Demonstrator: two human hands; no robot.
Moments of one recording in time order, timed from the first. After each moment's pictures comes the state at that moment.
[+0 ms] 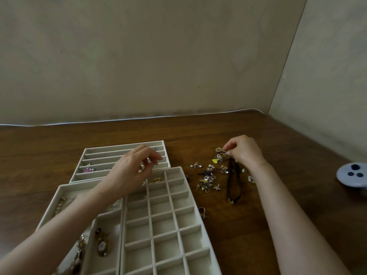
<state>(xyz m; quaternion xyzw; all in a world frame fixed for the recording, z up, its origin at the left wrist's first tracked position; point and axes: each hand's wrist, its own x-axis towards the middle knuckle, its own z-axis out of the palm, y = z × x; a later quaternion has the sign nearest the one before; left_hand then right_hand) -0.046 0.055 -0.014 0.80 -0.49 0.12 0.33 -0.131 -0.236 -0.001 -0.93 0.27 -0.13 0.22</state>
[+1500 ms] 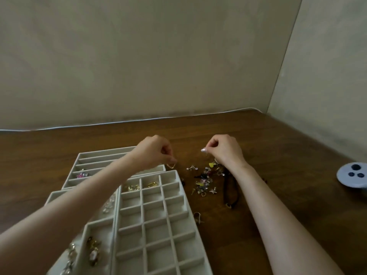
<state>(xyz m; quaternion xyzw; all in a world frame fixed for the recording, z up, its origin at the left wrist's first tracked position) -0.036 -0.013 0.030 0.88 -0.40 -0.07 0.23 -0.109 -0.209 -0.005 -0.92 0.21 -0.19 0.28</state>
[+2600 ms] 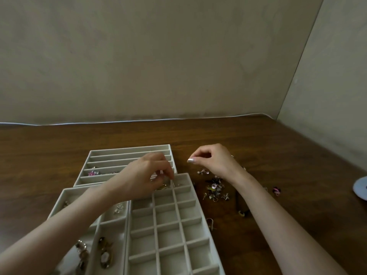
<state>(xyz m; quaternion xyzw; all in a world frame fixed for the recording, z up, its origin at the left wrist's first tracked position) -0.037 0.048 -0.006 0.81 -0.55 0.04 0.23 -0.111 -0.163 0.002 -0.92 0.05 -0.10 0.39</state>
